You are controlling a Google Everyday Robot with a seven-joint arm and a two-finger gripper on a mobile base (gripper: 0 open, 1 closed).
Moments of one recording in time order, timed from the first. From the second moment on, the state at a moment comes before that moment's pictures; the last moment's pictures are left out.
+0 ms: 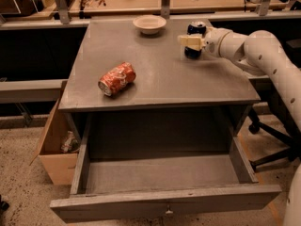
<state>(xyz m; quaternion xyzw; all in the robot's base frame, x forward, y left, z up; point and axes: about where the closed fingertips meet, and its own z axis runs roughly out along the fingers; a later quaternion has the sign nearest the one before) 0.838 -0.167 0.902 -0.25 0.71 0.19 0.63</state>
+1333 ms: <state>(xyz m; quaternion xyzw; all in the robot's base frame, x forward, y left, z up) 0.700 -0.162 0.938 -0.29 0.71 0.33 0.54</state>
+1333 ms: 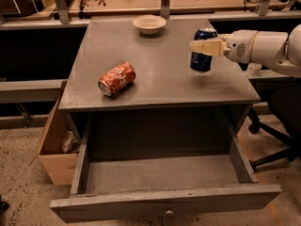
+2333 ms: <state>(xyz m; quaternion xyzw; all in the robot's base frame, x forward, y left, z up) 0.640 -0.129 0.963 -0.30 0.69 0.37 0.54</state>
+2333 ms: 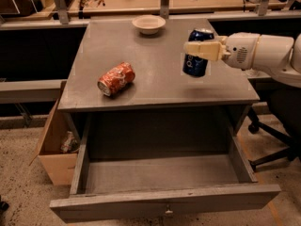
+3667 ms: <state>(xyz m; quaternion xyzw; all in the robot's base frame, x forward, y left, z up) 0.518 -0.059 0.910 -0.37 0.66 0.43 0.48</state>
